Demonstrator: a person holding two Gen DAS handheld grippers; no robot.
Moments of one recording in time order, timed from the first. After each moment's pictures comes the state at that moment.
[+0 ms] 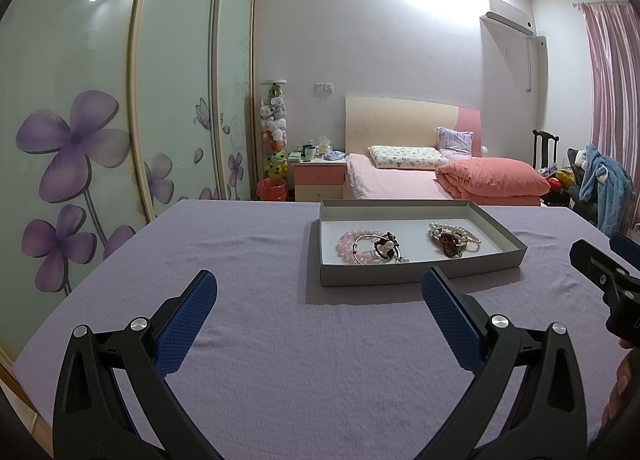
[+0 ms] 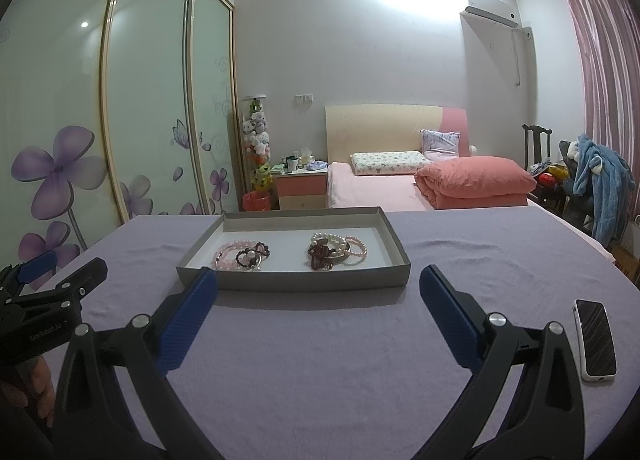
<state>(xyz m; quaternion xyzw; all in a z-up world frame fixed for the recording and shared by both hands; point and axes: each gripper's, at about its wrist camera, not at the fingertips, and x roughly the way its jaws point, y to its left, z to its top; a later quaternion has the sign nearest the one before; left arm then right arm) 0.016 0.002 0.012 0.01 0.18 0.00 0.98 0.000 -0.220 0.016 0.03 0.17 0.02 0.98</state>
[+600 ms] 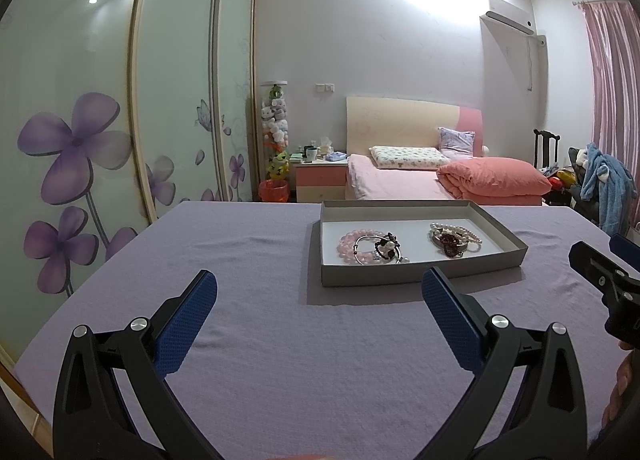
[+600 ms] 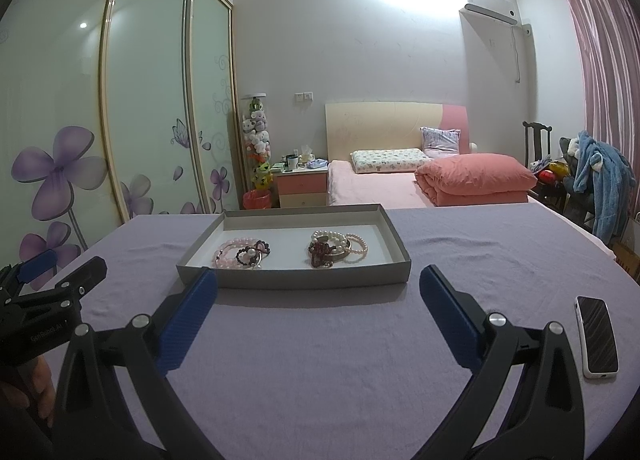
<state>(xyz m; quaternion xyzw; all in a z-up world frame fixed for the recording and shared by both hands) 0.014 0.002 0.014 0.01 0.19 0.01 0.98 0.000 -0.219 0.015 0.03 0.17 0.02 0.98</state>
